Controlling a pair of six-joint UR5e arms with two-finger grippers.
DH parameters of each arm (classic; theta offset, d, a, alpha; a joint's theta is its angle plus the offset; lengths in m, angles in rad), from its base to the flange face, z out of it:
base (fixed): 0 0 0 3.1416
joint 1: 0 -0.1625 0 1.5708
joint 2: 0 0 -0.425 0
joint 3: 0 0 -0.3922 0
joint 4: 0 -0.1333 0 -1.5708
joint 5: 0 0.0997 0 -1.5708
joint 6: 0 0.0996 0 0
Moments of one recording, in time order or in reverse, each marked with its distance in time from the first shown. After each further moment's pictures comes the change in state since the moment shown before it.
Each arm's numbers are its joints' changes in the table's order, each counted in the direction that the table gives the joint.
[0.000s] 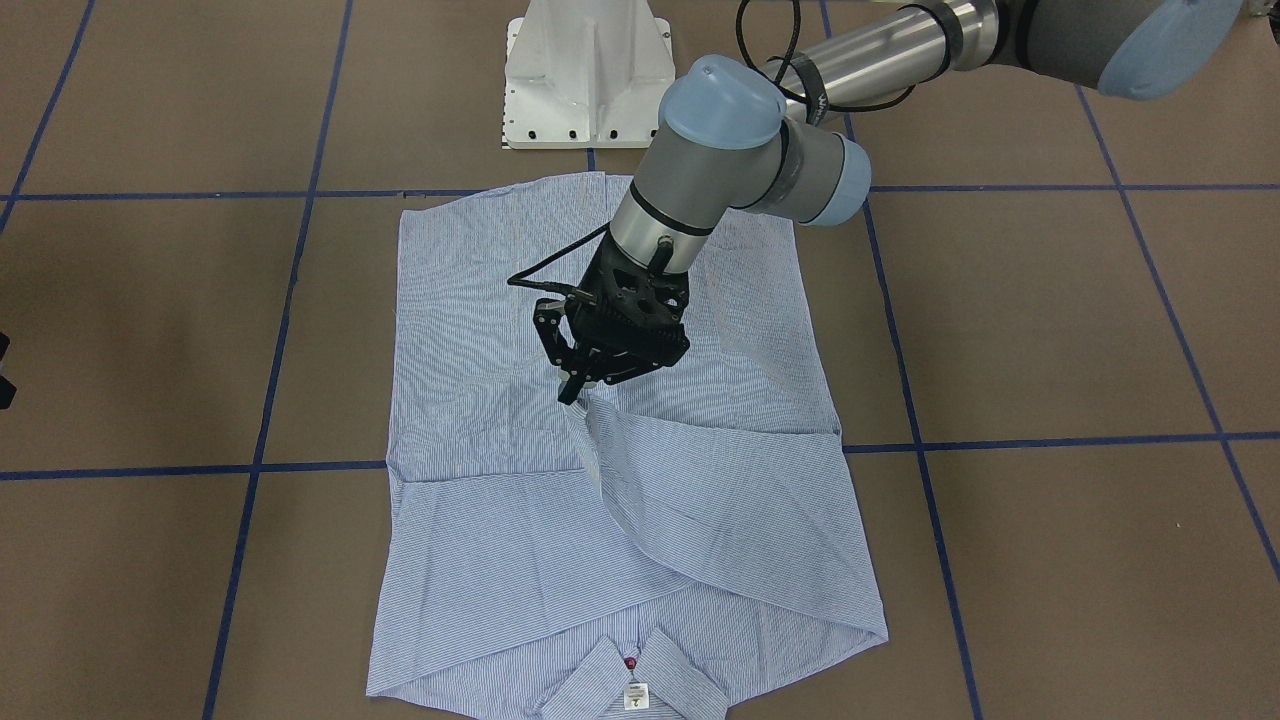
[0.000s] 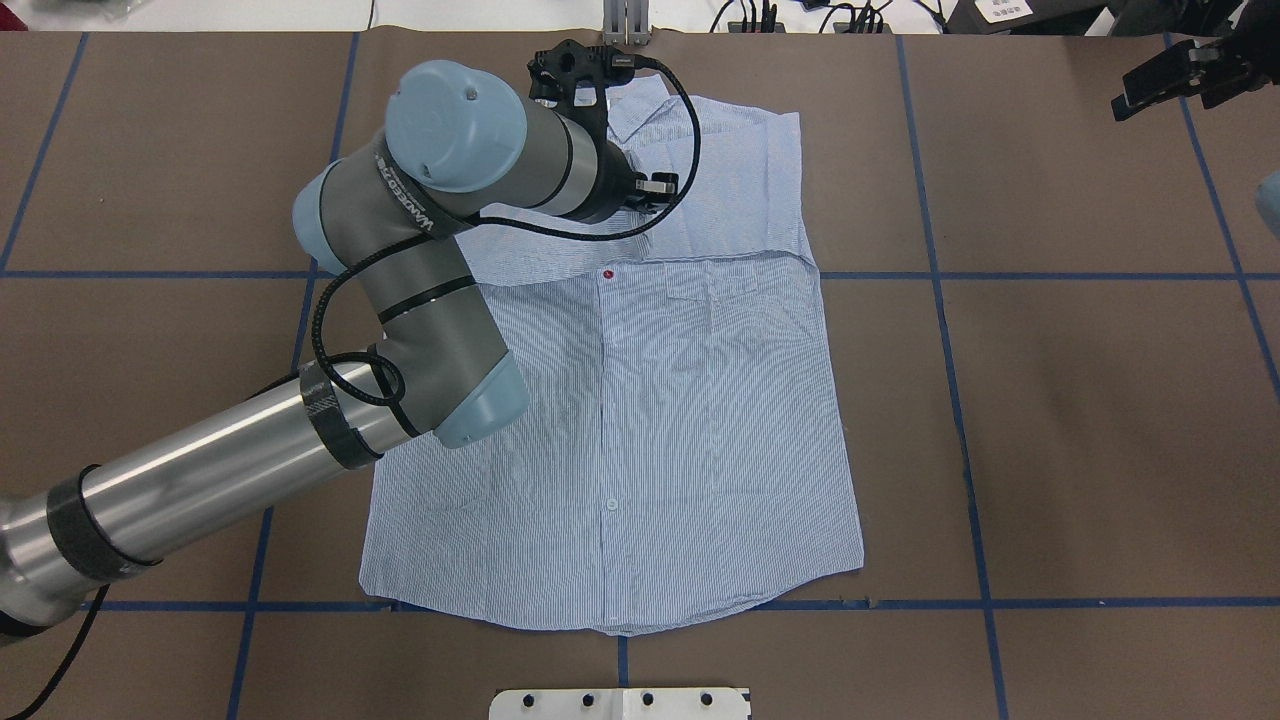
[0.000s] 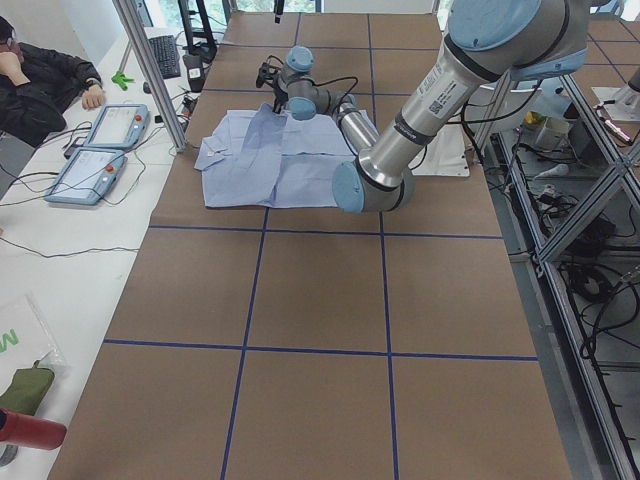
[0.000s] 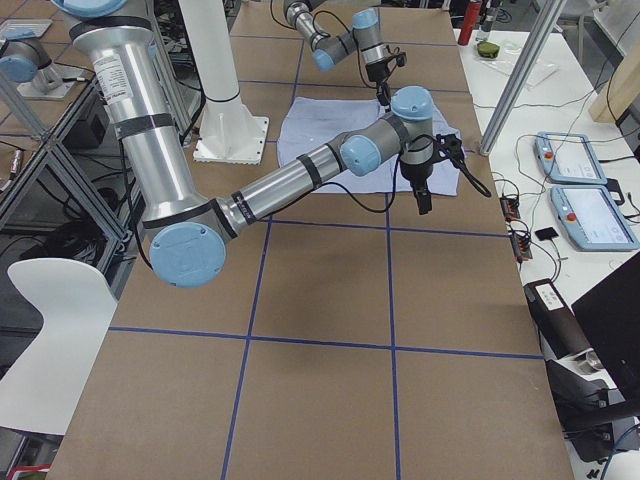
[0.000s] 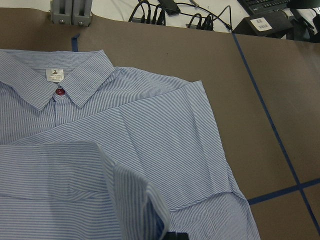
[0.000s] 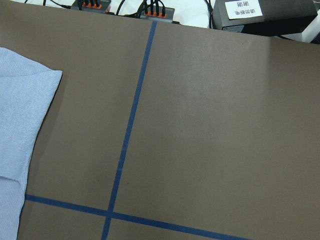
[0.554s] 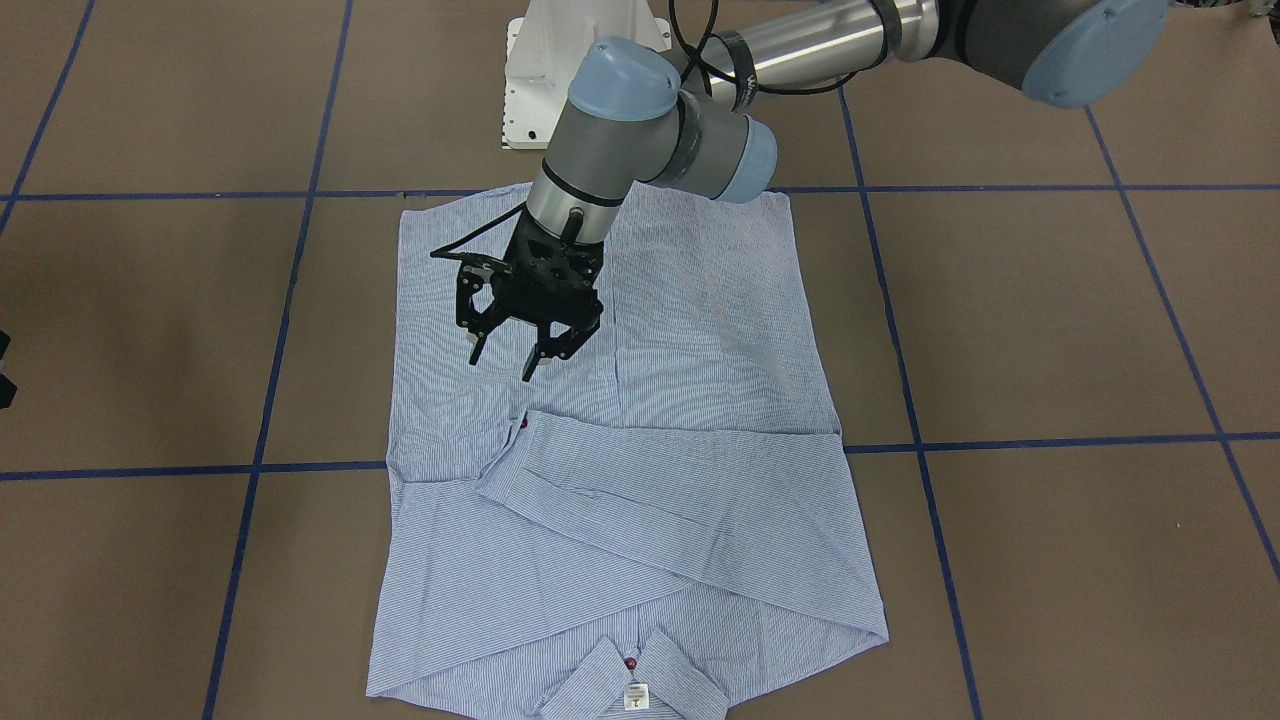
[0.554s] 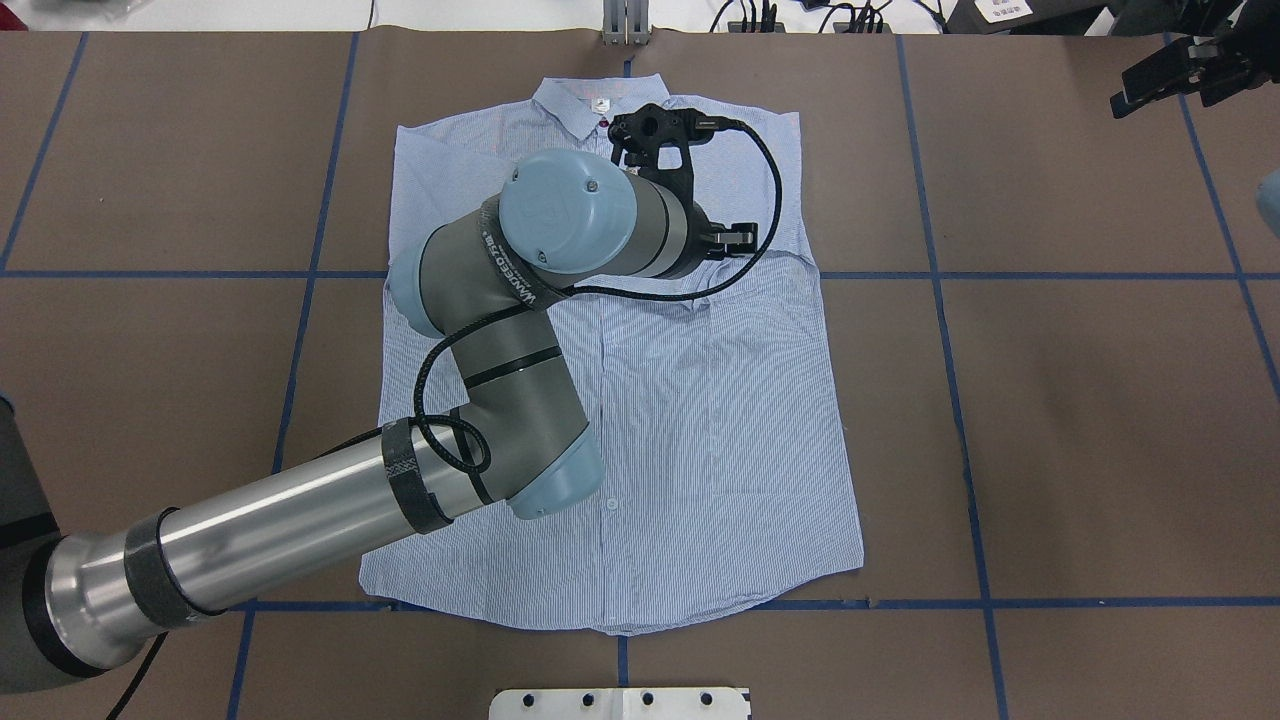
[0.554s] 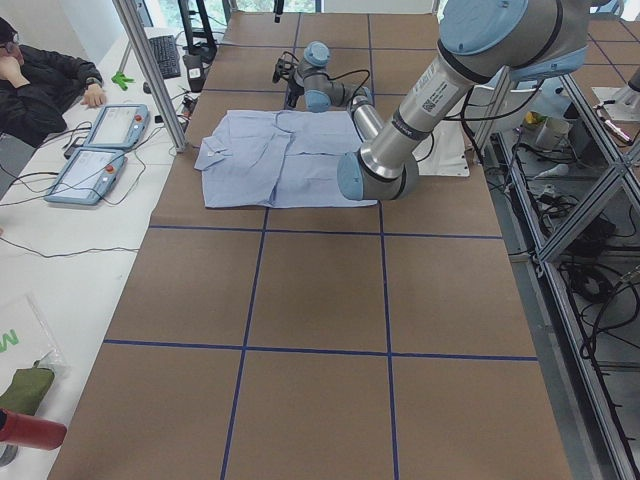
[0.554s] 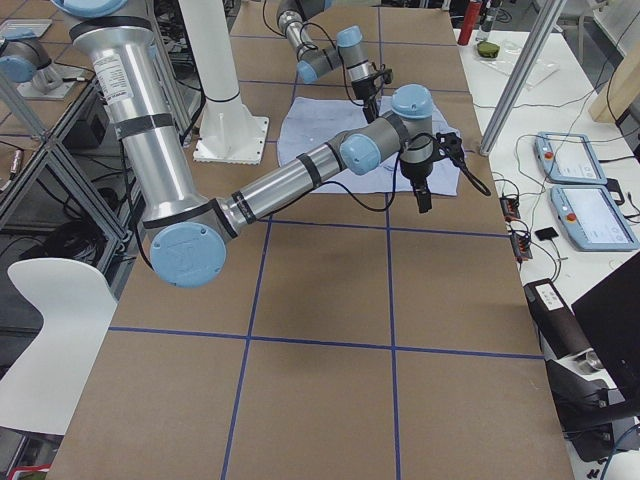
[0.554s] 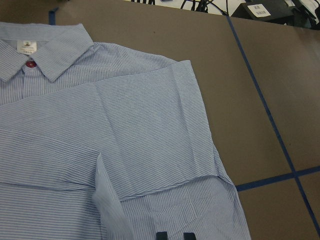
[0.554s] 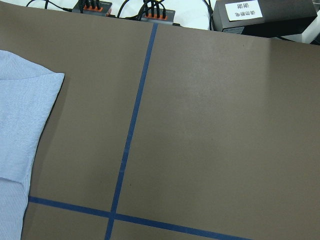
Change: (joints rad) left arm -0.092 0.070 -0.026 -0.061 0.099 -0.026; right arm 0.000 -0.002 -0.013 0.000 0.000 0.019
